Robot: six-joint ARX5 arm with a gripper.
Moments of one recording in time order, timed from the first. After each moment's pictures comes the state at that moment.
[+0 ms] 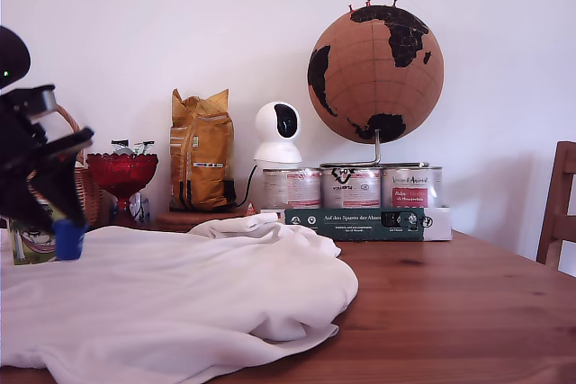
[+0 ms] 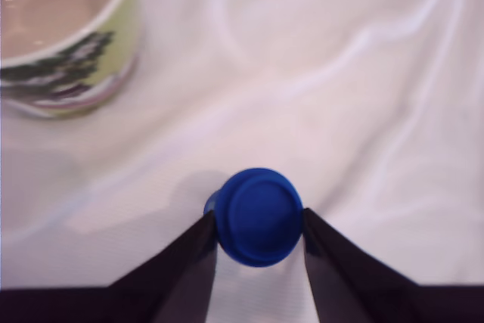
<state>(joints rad) -0.02 1.75 1.12 -0.36 0.38 -0.06</state>
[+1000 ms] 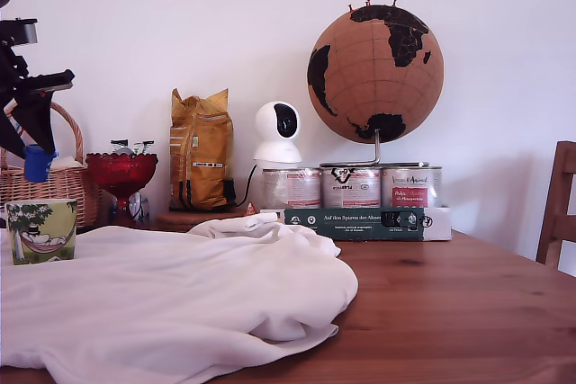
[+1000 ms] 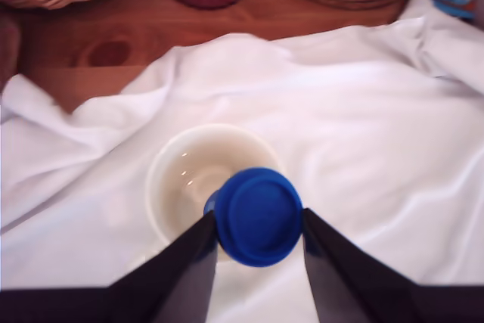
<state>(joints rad) 0.06 1.75 1.38 -0.50 0.18 0.00</state>
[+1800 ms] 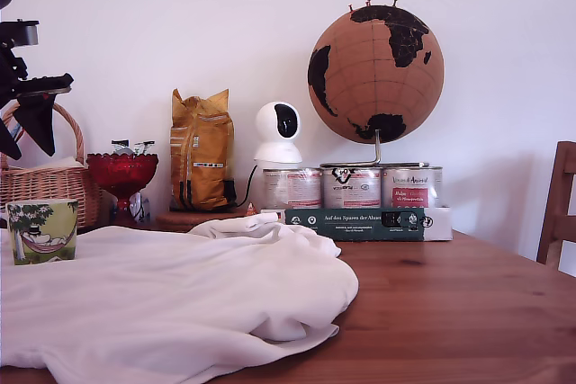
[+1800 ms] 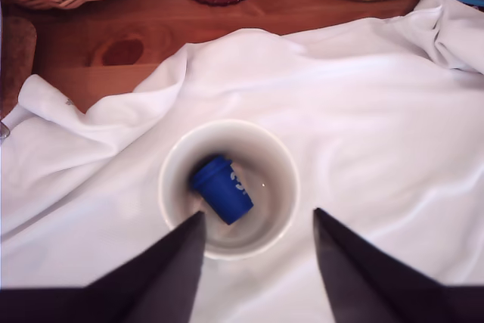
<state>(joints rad) 0.06 1.75 1.38 -0.51 0.15 0.03</state>
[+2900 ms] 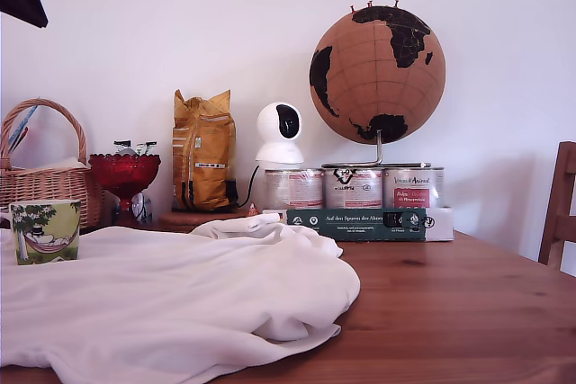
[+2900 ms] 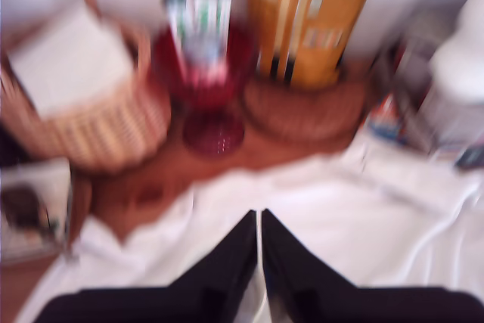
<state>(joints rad) 0.01 1.34 1.23 -0.31 0.19 0.04</state>
